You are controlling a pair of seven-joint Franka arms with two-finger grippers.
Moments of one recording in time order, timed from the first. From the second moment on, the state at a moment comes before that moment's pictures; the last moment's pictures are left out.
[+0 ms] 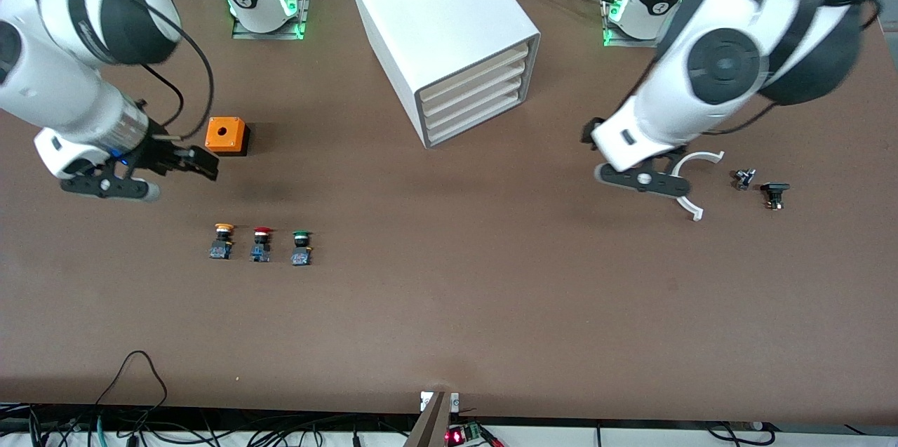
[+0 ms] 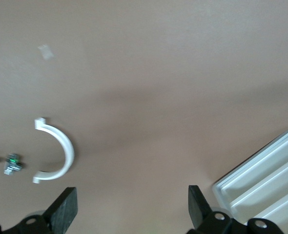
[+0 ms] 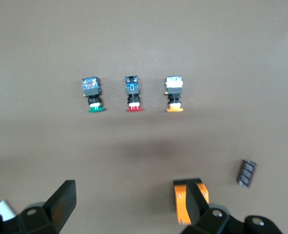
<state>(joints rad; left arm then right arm) 0.08 0.33 -0.50 -1.43 0.14 1.52 -0.16 0.15 0.11 -0.02 -1.73 0.01 1.83 0.22</state>
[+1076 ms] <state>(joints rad) -0.08 -0.12 -0.04 -1.84 0.02 1.73 0.06 0.14 0.13 -0.06 -1.40 -0.05 1.51 0.22</state>
